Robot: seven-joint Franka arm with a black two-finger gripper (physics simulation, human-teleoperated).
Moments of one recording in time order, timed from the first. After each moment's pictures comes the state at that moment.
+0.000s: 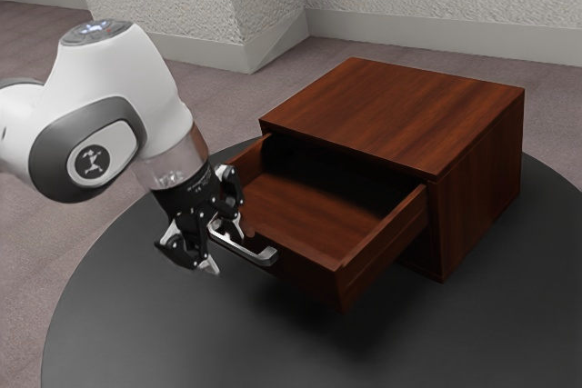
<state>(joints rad) -0.06 -0.33 0.03 -2.07 0.02 1.90 -1.74</state>
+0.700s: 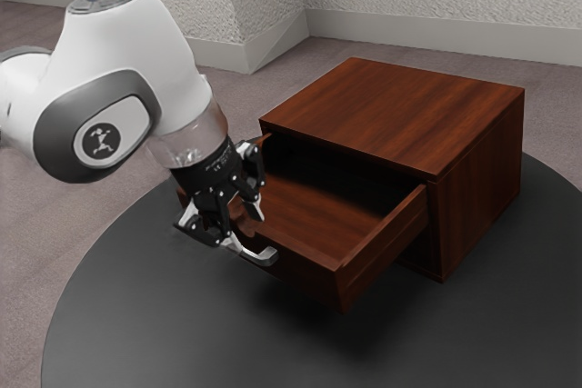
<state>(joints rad) -0.07 -0.28 -0.04 -1.93 0.03 1.86 -1.74</state>
